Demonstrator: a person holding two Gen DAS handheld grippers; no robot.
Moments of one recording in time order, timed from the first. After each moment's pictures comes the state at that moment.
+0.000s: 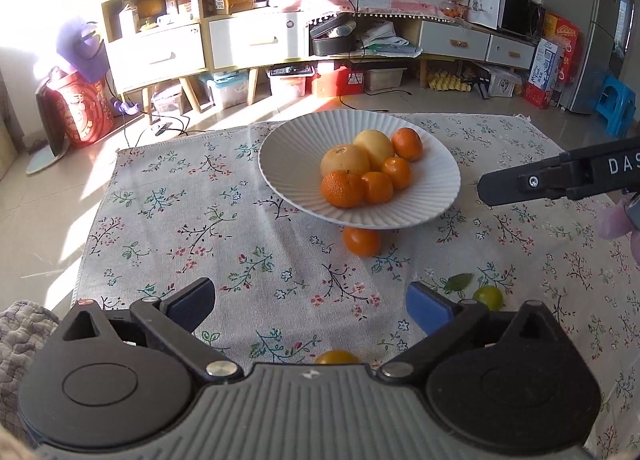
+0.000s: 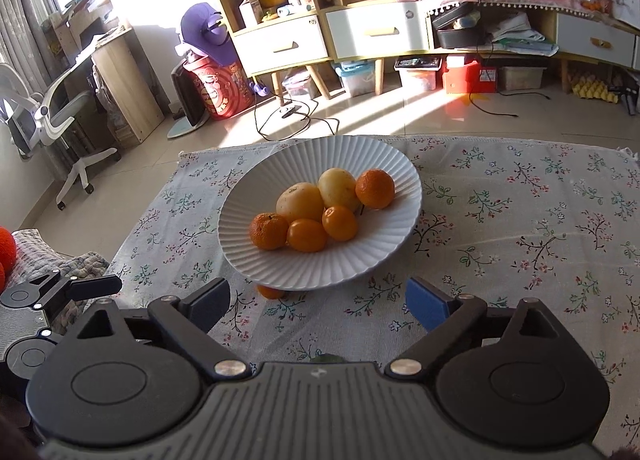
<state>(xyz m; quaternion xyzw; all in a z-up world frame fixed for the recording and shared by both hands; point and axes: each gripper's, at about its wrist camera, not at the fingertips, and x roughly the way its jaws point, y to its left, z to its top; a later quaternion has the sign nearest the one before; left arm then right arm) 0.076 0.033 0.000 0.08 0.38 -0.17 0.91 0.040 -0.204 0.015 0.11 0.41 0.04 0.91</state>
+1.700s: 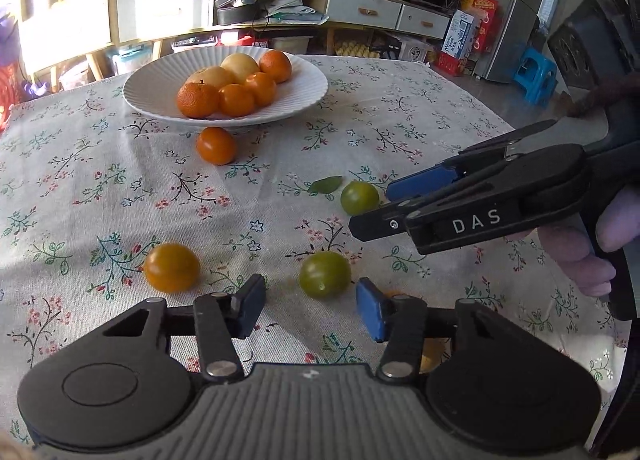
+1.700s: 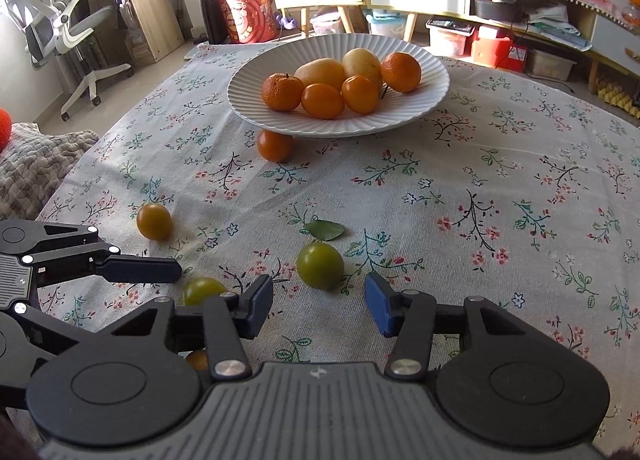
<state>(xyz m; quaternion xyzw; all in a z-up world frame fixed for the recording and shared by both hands) 0.025 -0.006 -0.047 0.06 0.40 -0.30 0.86 0.002 -0.183 -0.038 0.02 0.46 0.08 0.88</state>
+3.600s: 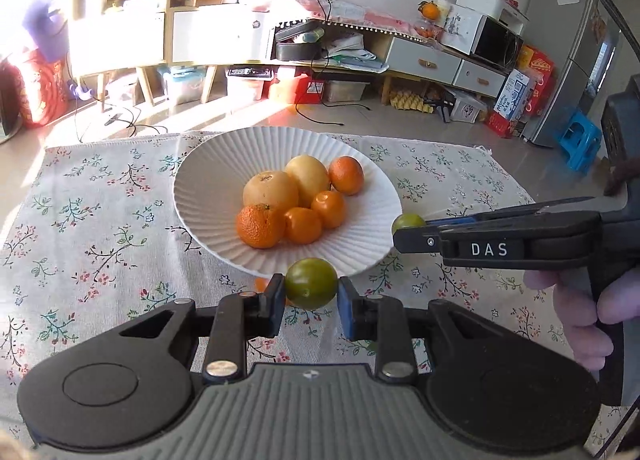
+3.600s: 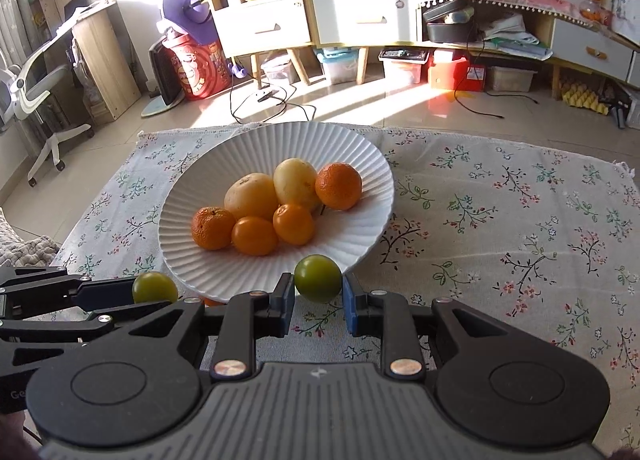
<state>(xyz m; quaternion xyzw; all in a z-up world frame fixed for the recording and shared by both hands) 0.114 -0.013 0.002 0.00 0.38 -0.22 0.90 0.076 -0.216 -0.006 0.06 0.42 0.01 0.90</state>
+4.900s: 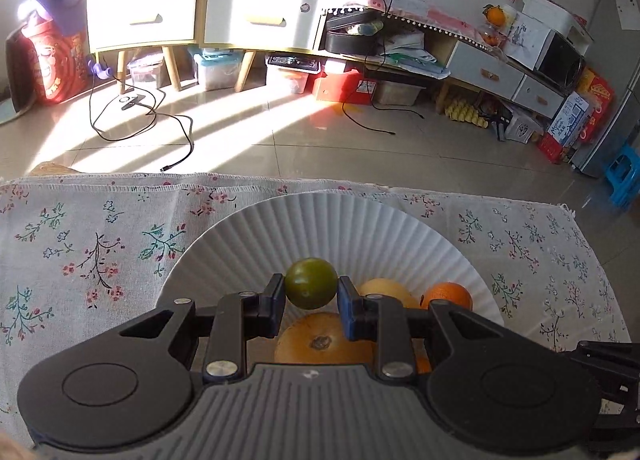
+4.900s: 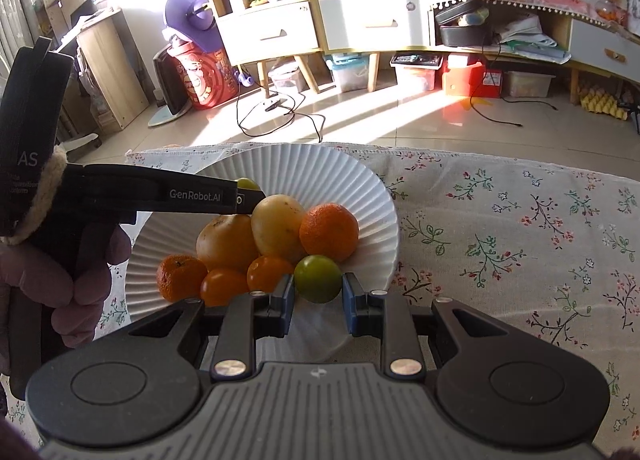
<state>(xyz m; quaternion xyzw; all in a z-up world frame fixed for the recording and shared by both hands) 0.239 -0.036 -0.015 -0.03 0.42 -0.17 0.89 0.110 -0.226 -0.018 0.07 0.41 0.04 0.91</state>
